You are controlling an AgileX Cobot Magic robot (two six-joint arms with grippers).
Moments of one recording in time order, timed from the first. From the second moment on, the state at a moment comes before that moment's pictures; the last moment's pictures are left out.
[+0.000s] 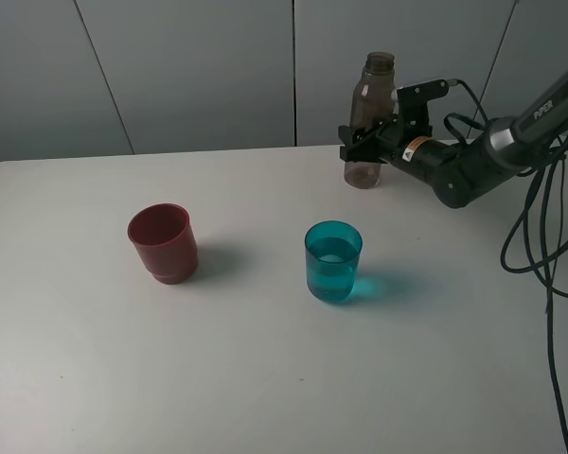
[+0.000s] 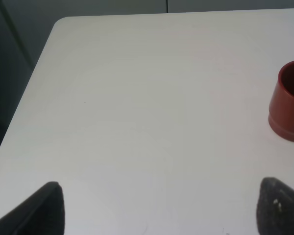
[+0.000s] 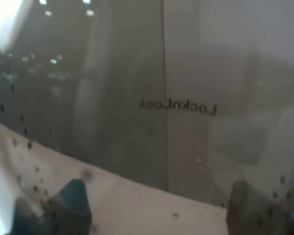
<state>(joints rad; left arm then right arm) 0.07 0.00 -0.51 0.05 1.09 0.00 0.19 2.36 -1.20 -0.34 -0.87 0.22</state>
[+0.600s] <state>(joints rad) 0.07 0.00 -0.51 0.05 1.09 0.00 0.19 2.26 -1.10 -0.38 -0.83 0.22</state>
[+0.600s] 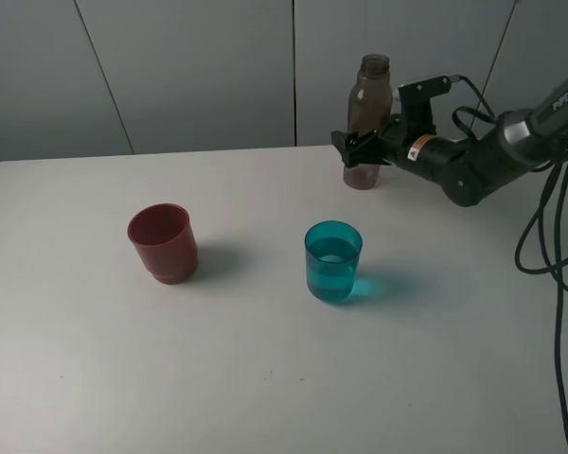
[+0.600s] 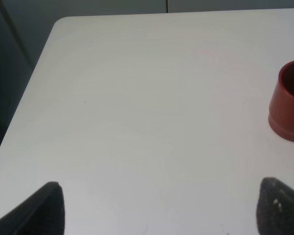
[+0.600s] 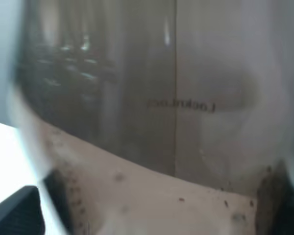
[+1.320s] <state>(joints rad) 0.07 0.00 -0.51 0.05 1.09 0.00 0.19 1.65 -0.60 -0.44 -0.73 0.08</state>
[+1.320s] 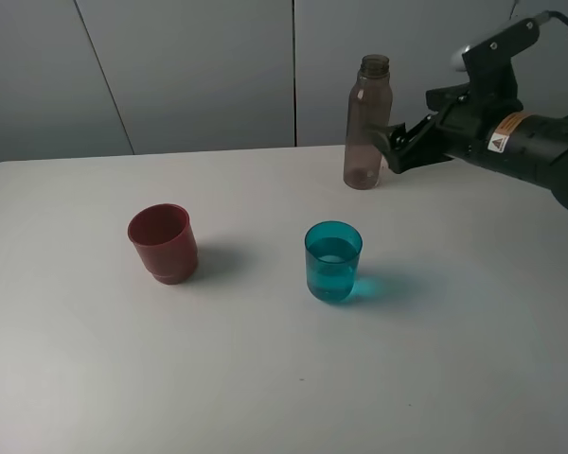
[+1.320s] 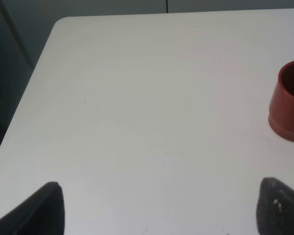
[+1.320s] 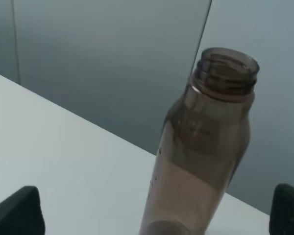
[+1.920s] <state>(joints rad) 0.07 0.00 -0.51 0.05 1.09 0.00 0.19 1.46 -0.32 -0.88 -0.70 0.38</state>
